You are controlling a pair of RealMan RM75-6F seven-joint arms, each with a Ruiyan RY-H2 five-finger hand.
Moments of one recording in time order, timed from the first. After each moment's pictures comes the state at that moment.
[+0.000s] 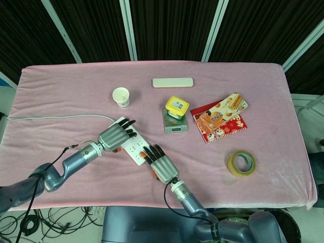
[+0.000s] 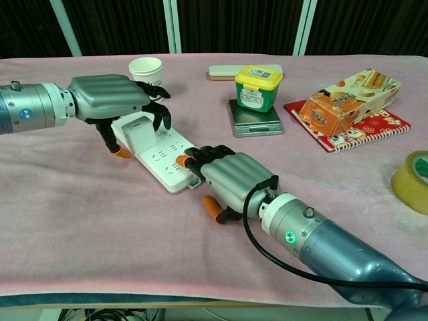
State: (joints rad) left arm -0.94 -1.60 0.07 -0.95 1.68 0.91 -0.11; right arm 0.70 -2.11 0.14 -1.05 -1.37 0.99 -0.40
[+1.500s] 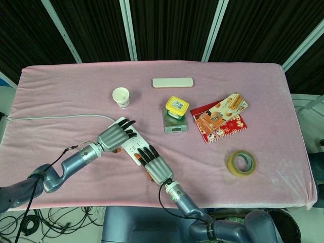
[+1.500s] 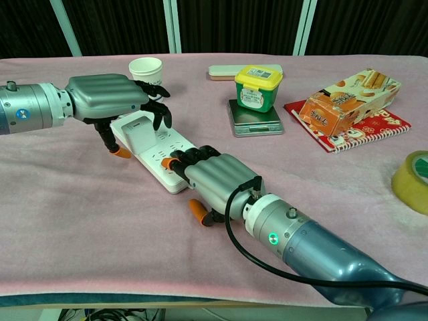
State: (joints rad) left arm -0.93 -1.60 0.07 -0.96 1.68 0.93 -0.13; right arm 0.73 -2.14 0.16 -1.06 -1.35 0.97 -0.43
